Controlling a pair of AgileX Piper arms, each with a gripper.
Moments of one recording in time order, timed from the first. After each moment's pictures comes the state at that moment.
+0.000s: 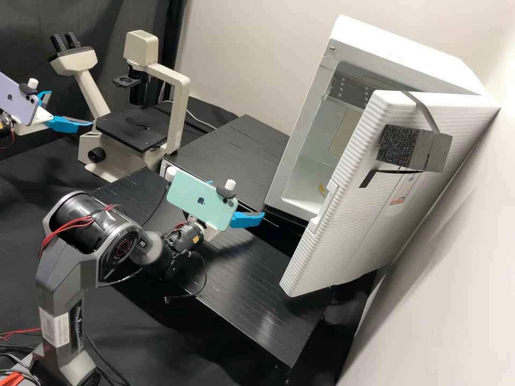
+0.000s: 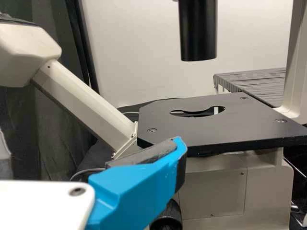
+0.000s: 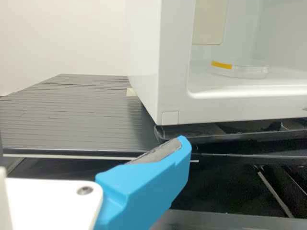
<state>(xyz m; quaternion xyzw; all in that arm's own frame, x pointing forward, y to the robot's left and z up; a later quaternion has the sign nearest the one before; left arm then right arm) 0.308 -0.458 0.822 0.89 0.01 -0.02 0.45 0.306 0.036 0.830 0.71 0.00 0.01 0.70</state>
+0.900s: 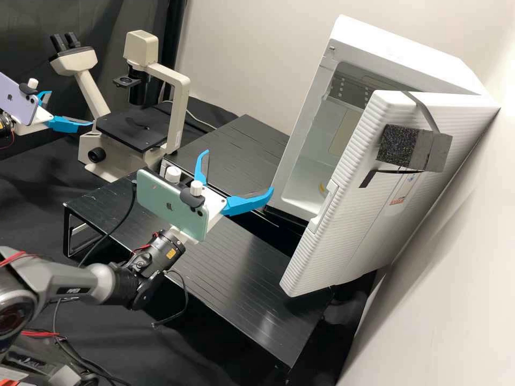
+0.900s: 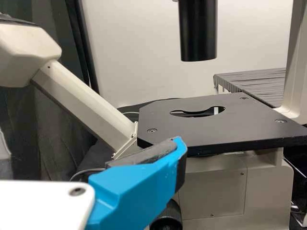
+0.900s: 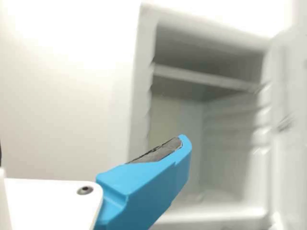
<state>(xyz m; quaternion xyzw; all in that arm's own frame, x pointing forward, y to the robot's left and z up) 0.308 -0.458 0.822 0.89 0.01 -0.02 0.45 0.186 0.067 0.901 0.67 -0.05 0.25 0.70</state>
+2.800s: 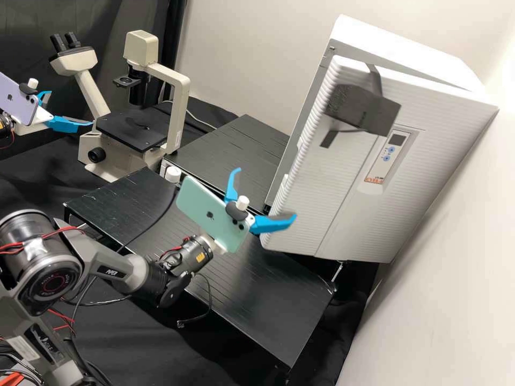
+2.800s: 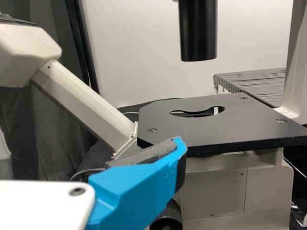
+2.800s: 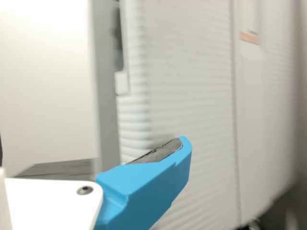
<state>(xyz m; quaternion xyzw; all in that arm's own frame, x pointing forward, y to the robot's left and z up) 0.308 -0.458 0.822 0.89 0.01 -0.02 0.45 0.246 0.040 0.900 0.73 -0.04 0.17 0.67</state>
